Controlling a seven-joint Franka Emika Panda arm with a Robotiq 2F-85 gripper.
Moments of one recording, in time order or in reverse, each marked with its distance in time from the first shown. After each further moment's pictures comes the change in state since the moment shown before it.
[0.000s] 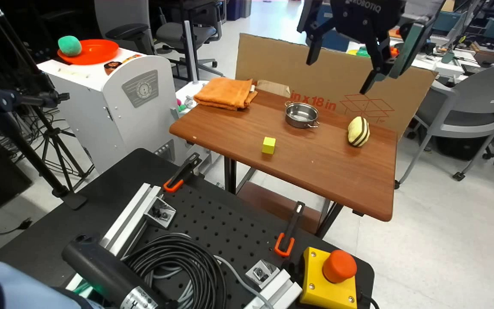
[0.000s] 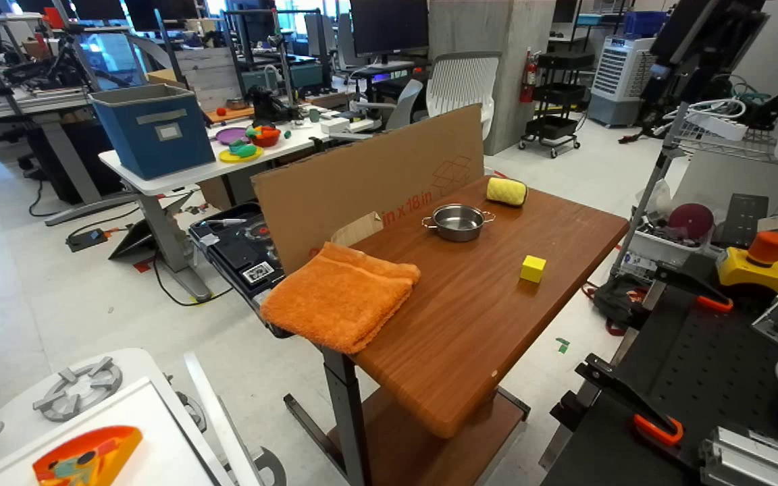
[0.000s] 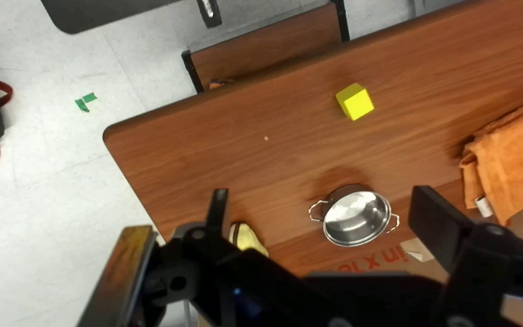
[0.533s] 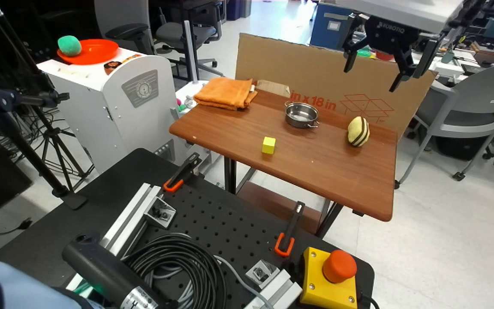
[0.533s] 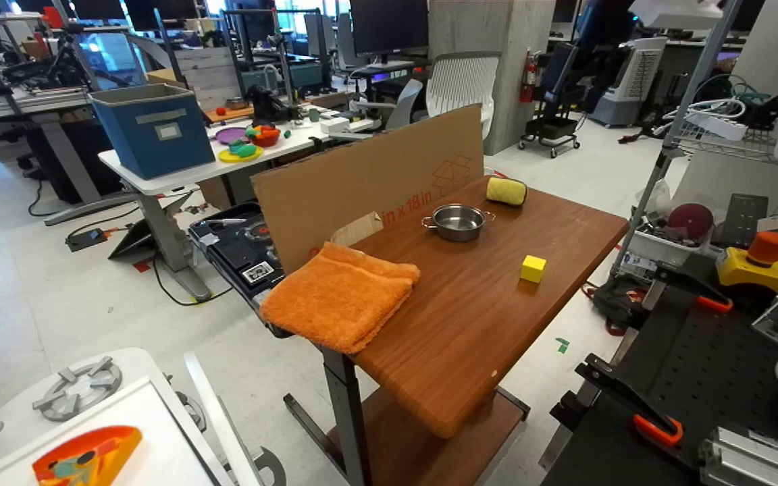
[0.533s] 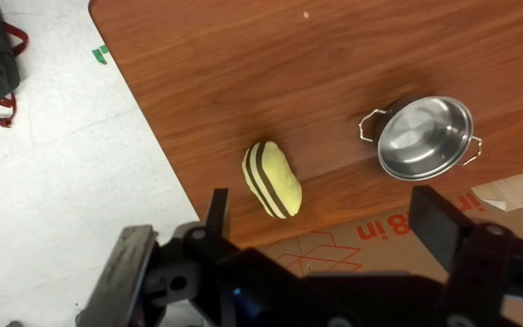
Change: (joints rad) arm -0.003 0.490 0.016 0.409 0.023 0.092 -0.007
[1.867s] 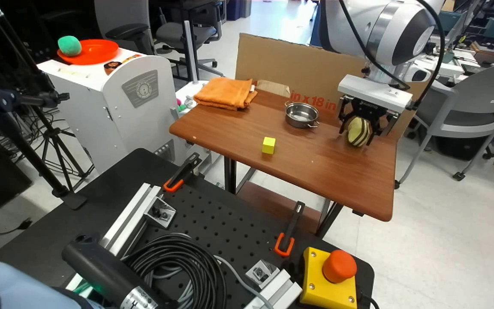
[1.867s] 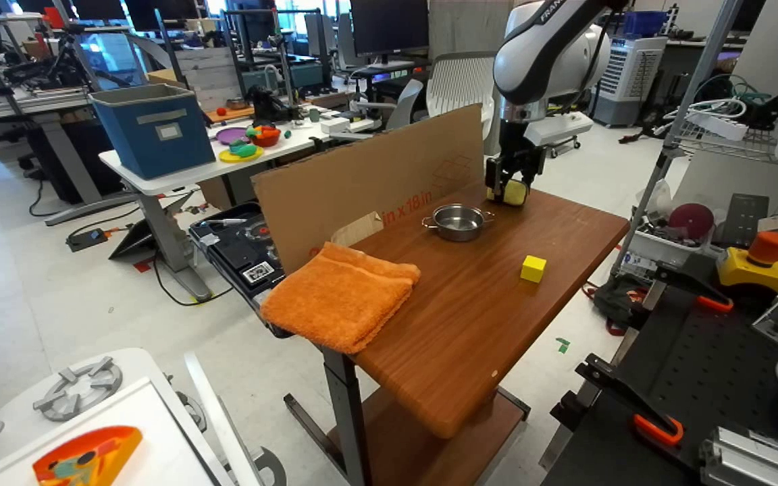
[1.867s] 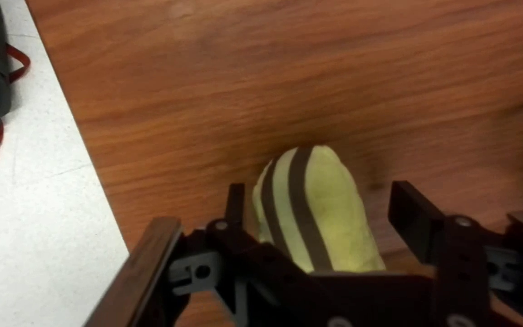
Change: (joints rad) arm -0.072 0.695 0.069 0.637 -0.059 -0.164 0.005
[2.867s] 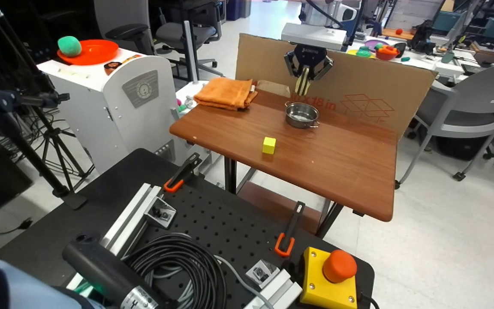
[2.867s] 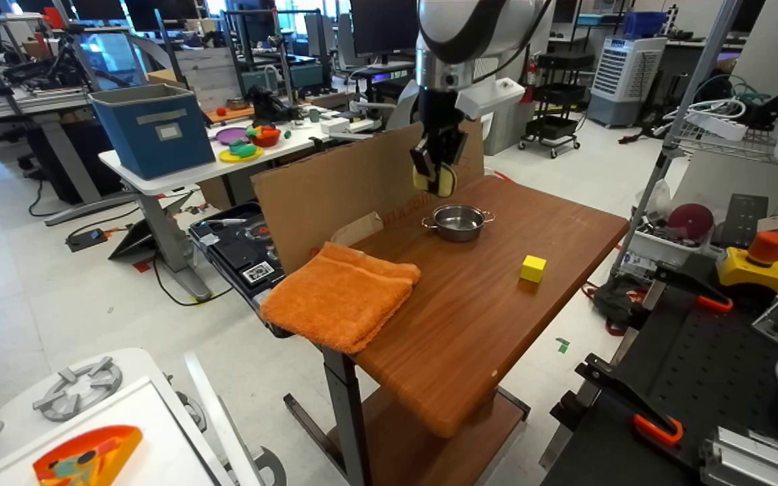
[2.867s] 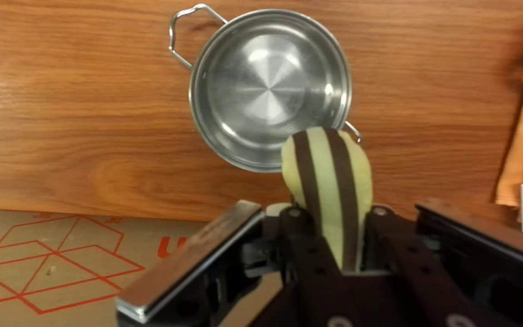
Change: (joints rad) arm 0.181 -0.115 0.107 0.002 -0.074 -0.038 -0.003
